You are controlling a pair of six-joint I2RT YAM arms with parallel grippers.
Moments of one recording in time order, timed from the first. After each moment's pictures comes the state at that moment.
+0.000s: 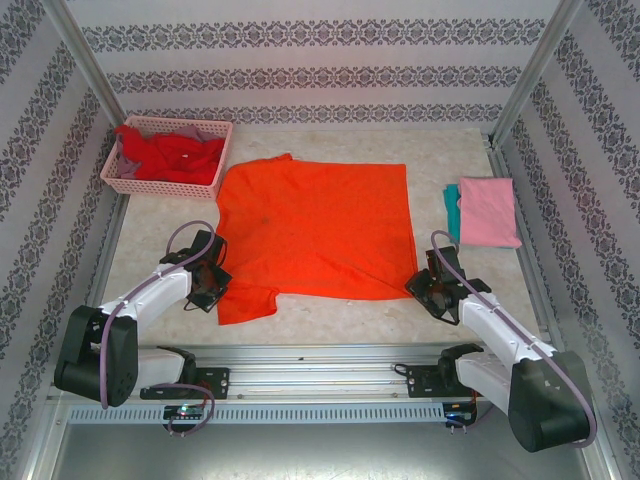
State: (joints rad) left arm -0.21 1.27 0.61 -0.68 -0.02 -1.20; right arm 0.19 1.02 0.40 -0.49 -0.06 0.95
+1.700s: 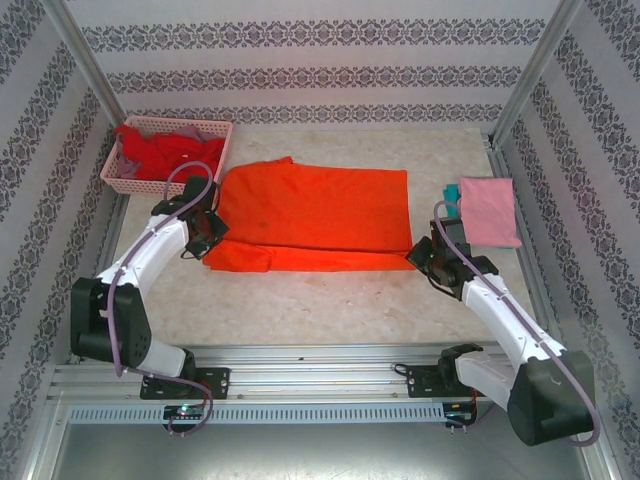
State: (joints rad) left arm -0.11 1.48 1.10 -0.83 -0.07 -0.91; right arm 0.18 1.07 0.63 -0.49 -0.03 0.85
